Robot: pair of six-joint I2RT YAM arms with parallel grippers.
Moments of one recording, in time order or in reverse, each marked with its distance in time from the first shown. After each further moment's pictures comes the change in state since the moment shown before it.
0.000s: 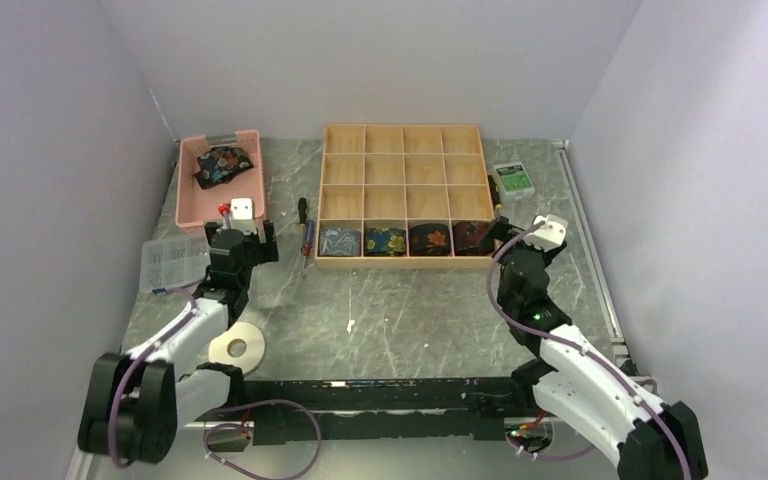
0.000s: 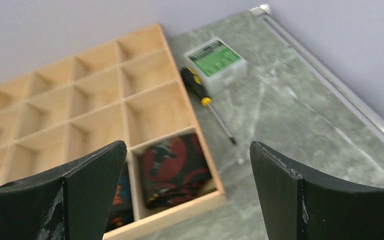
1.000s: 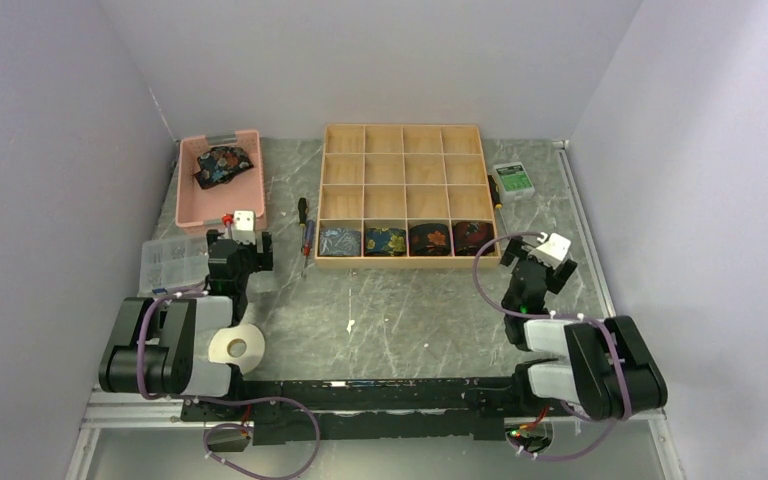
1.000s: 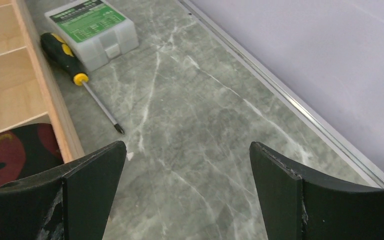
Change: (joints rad) left arm 0.146 0.327 -0.137 0.435 0.135 0.138; right arm -0.289 0.484 -0.269 0.635 0.034 -0.184
